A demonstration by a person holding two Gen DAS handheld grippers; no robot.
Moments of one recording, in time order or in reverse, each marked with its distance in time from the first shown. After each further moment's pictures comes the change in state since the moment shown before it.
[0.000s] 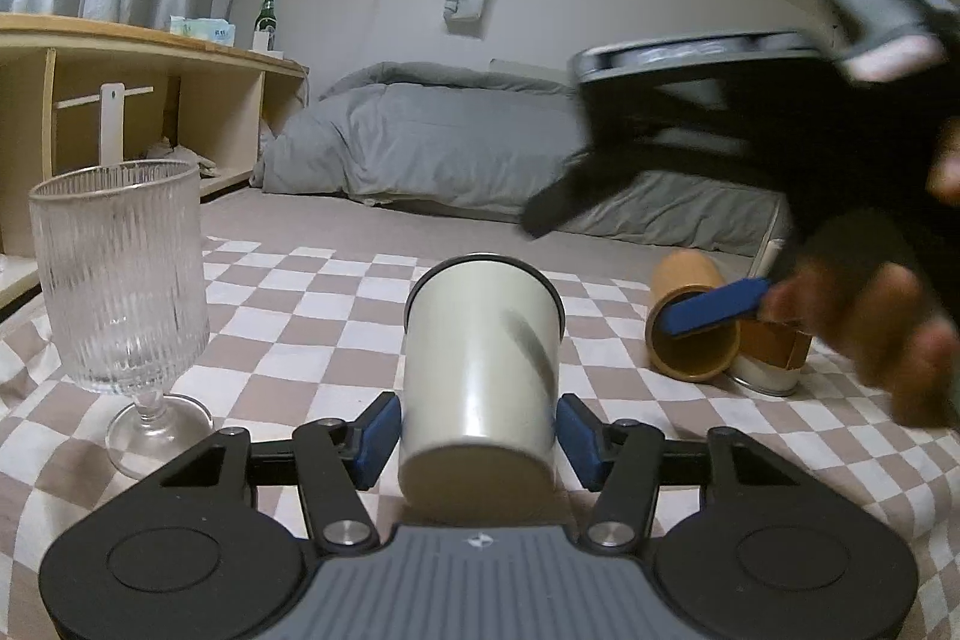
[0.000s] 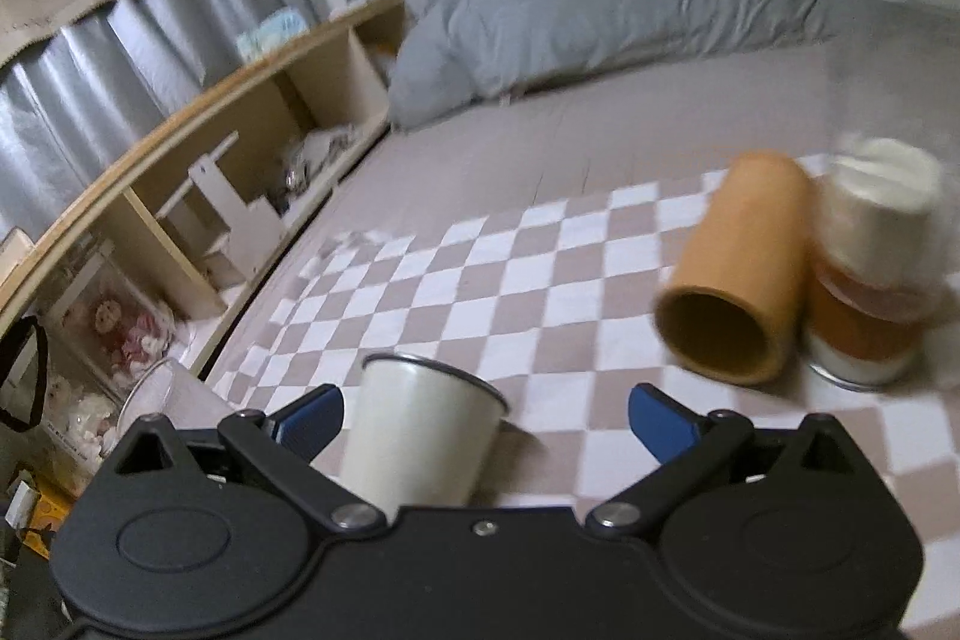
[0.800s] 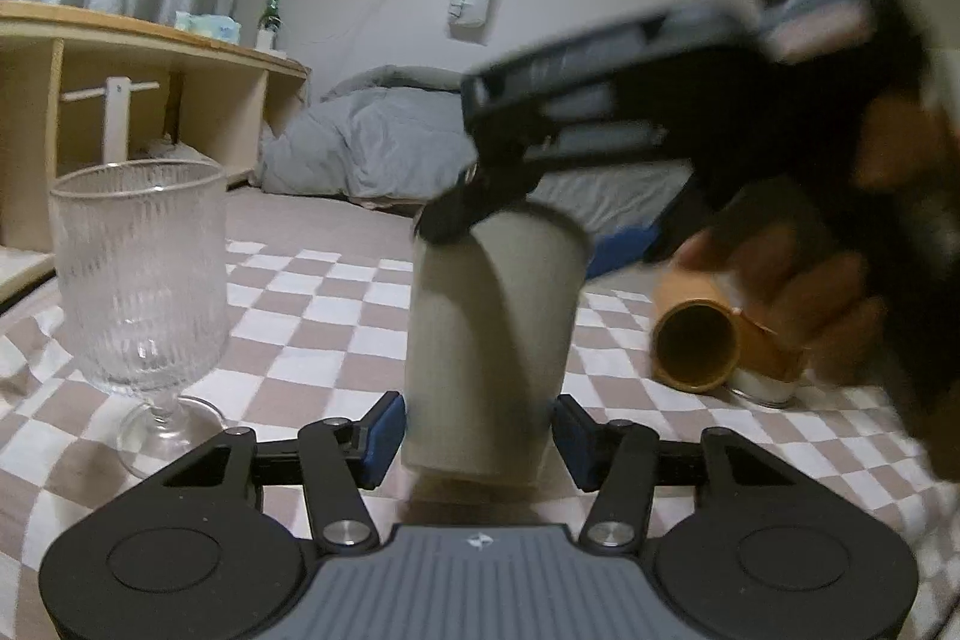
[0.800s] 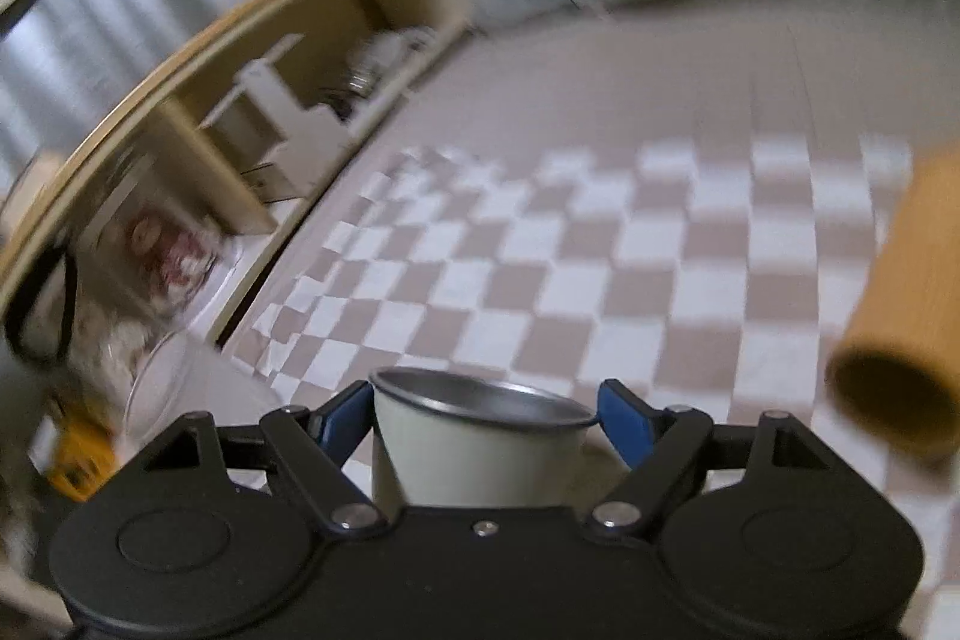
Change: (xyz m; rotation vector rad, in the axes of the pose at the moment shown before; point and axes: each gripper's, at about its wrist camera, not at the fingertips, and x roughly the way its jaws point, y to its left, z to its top) left arm -0.005 0.012 0.000 -0.014 -0.018 0.003; right arm 0.056 0.036 0.020 -0.169 0.146 0.124
